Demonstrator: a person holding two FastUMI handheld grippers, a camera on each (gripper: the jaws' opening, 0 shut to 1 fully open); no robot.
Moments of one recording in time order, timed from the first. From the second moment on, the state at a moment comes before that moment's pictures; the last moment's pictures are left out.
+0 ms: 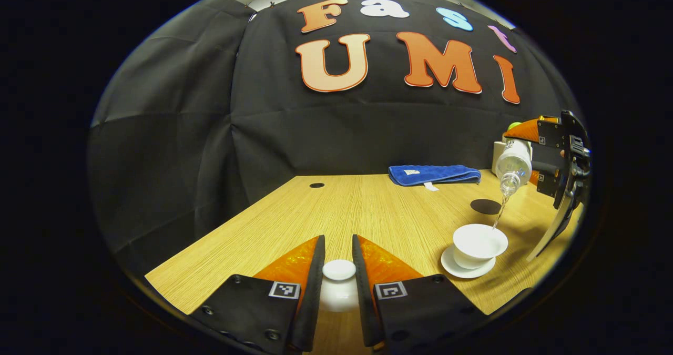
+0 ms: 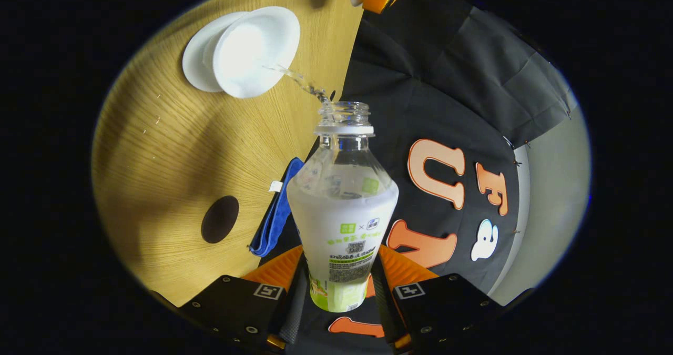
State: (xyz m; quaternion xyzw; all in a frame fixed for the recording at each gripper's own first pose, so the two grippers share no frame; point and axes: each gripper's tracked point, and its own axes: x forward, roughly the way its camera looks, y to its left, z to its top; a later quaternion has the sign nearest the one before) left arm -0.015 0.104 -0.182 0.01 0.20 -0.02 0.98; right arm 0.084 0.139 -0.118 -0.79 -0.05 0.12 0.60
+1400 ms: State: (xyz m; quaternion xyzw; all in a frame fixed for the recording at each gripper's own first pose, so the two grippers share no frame) left arm -0.018 0.084 -0.163 0.02 0.18 -0.04 0.98; right arm 0.067 0.175 -0.133 -0.84 -0.11 0.14 0.51
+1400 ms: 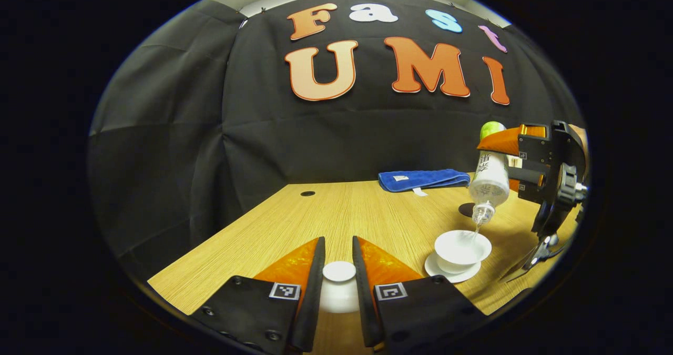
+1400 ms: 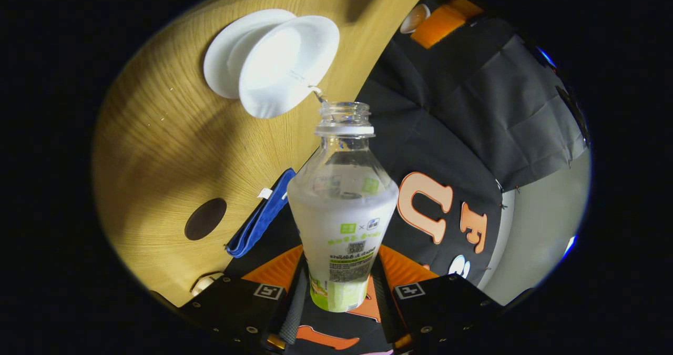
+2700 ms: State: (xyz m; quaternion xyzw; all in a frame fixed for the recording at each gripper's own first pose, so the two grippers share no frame) left arm 0.008 0.028 -0.126 -0.01 0.14 -0.05 0.99; right arm 0.081 0.106 -0.159 -0.40 0.12 0.18 0.89
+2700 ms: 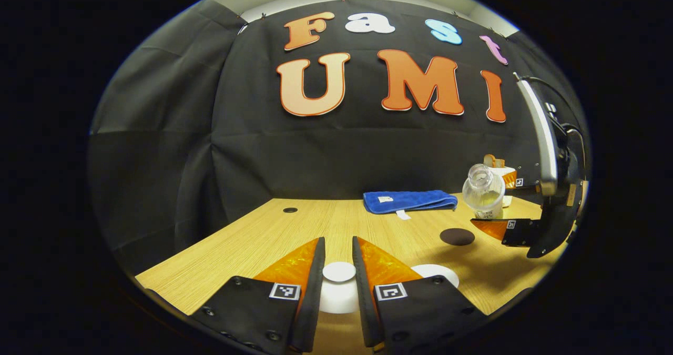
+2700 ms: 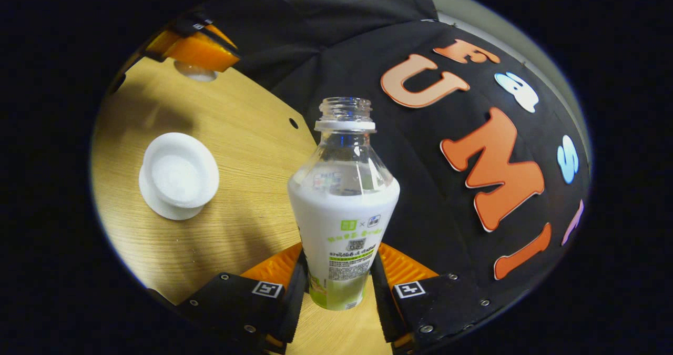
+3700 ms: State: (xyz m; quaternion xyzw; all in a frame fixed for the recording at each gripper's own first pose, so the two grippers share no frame) left arm 0.021 0.010 -0.128 -0.01 0.14 -0.06 0.99; right arm 0.160 0.053 -0.193 0.04 0.23 0.10 0.97
